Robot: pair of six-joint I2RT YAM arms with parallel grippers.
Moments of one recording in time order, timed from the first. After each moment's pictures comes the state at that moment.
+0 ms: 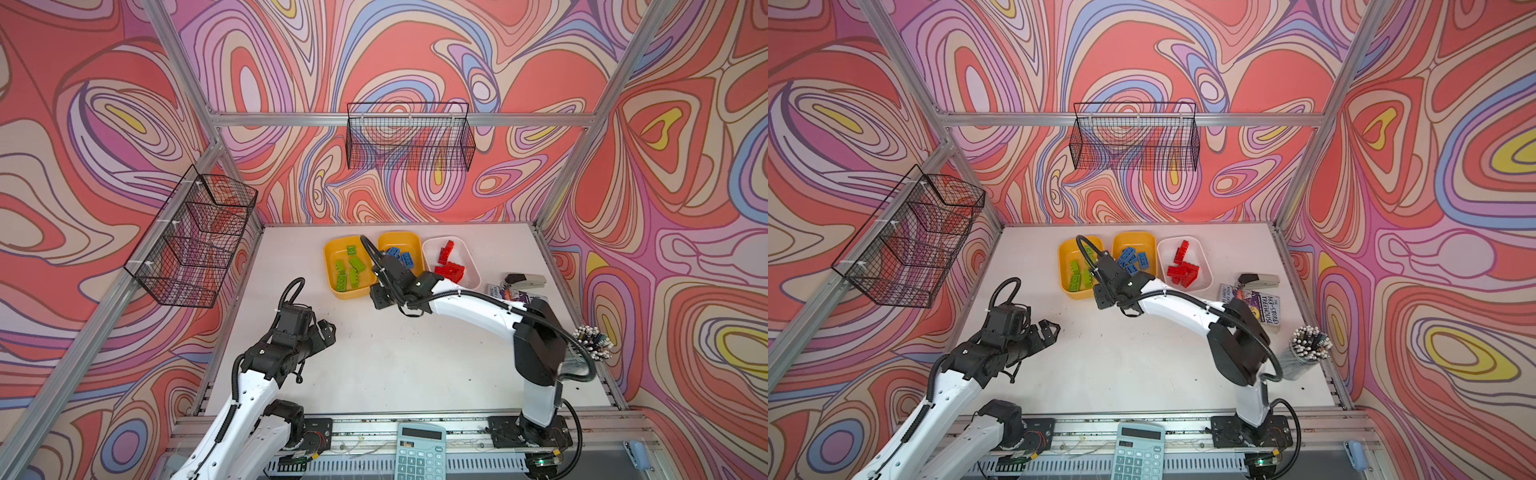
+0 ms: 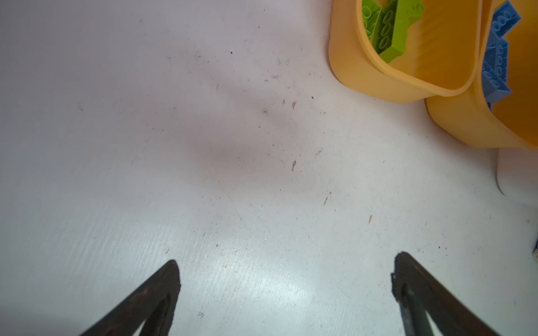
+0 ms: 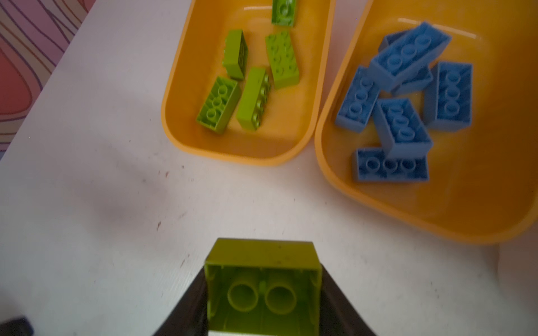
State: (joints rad) left arm -0.25 0.75 0.61 -0.84 -0.10 -0.74; right arm 0.86 2.01 1.72 -0.53 0.14 0.41
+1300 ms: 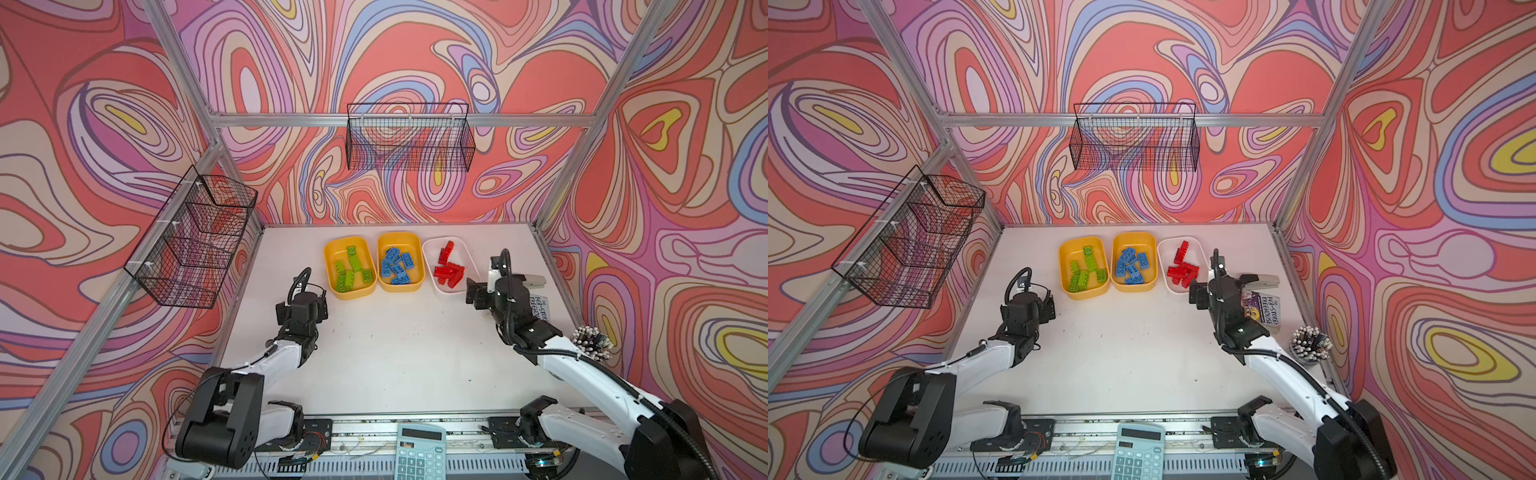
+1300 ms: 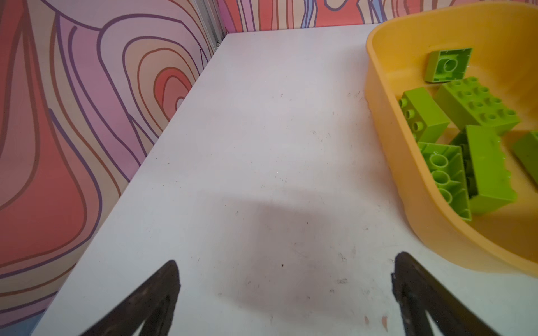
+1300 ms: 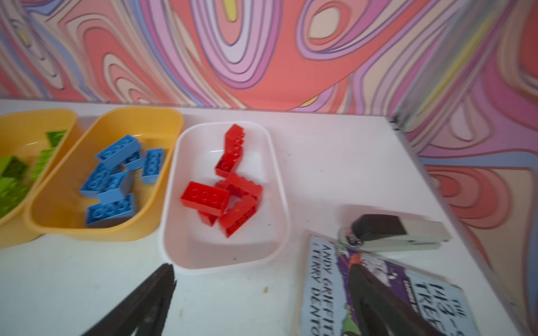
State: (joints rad) left arm -0.15 1.31 0.40 0.37 -0.47 -0.10; right arm 0.39 1.01 0.56 0.06 0.40 0.11
